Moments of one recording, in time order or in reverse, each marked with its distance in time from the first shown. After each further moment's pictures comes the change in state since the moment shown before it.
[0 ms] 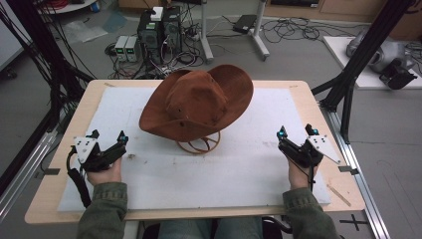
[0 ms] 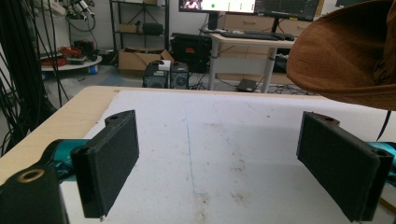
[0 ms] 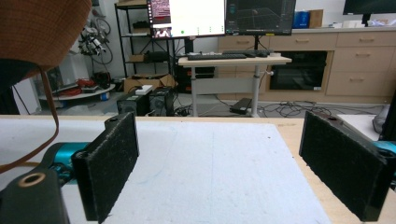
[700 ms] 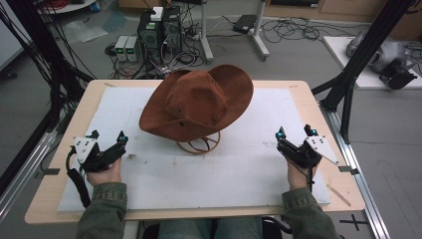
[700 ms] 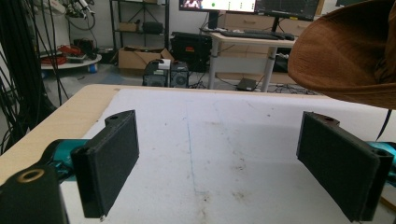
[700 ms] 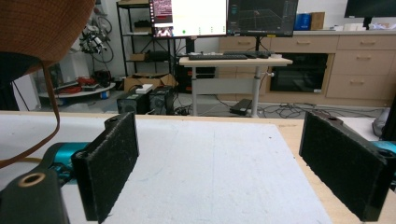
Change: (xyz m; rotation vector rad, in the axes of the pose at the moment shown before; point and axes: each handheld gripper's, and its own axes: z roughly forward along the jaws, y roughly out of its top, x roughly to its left) left arm 0.001 -0.001 0.000 0.004 -0.003 -0.005; right arm 0.003 -0.002 0.000 -0.003 0.007 -0.014
